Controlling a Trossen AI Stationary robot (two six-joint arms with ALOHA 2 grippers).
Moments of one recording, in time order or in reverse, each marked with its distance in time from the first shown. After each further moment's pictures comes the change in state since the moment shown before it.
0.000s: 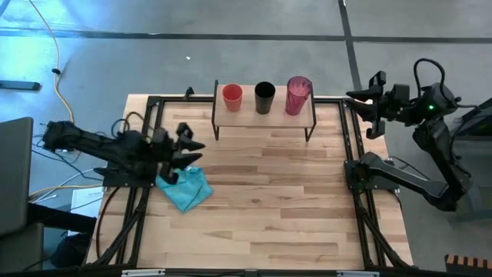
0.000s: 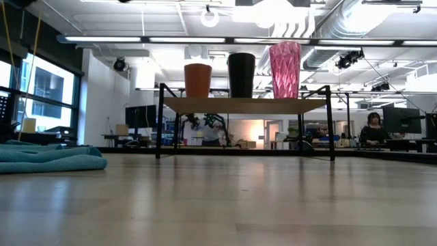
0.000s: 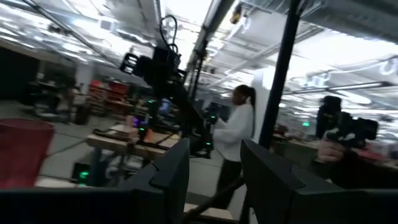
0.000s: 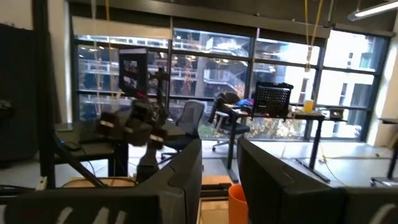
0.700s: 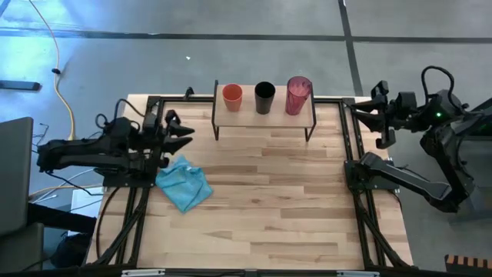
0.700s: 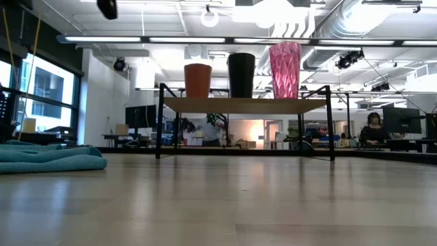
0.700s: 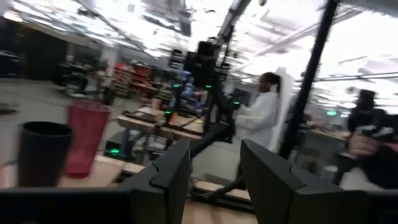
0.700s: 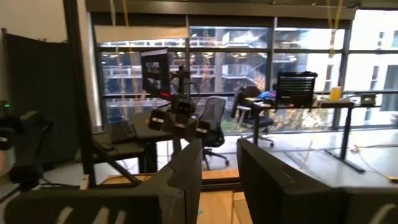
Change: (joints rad) left arm 0.286 -0.254 0.001 -0.373 0.206 -0.086; right arm 0.044 -0.070 0.000 -0.095 -0.028 0.078
